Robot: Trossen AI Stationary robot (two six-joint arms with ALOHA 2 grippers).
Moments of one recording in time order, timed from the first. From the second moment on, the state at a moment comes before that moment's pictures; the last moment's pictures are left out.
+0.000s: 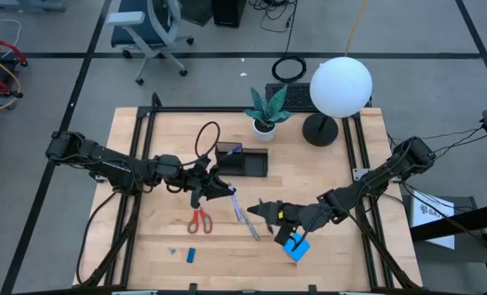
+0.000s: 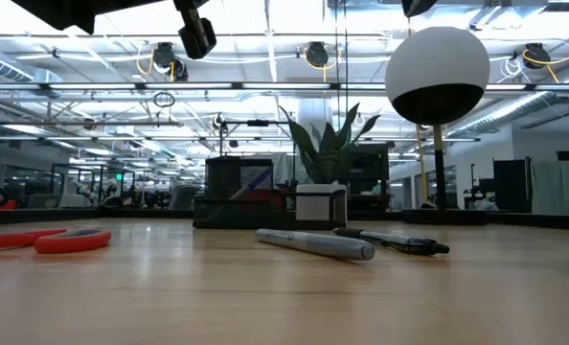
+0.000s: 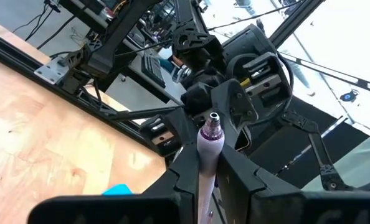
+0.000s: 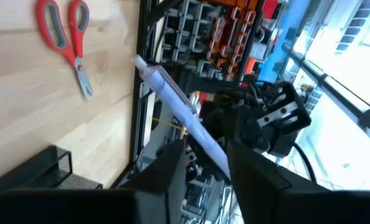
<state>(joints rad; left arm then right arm) -0.16 1.27 0.63 0.72 0.14 -0.75 0.52 1.53 1.04 0.25 0.63 -1.61</state>
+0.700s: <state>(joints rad) -0.17 1.27 0.63 0.77 0.12 -0.76 0.43 1.54 1.04 0.29 0.40 -1.63</state>
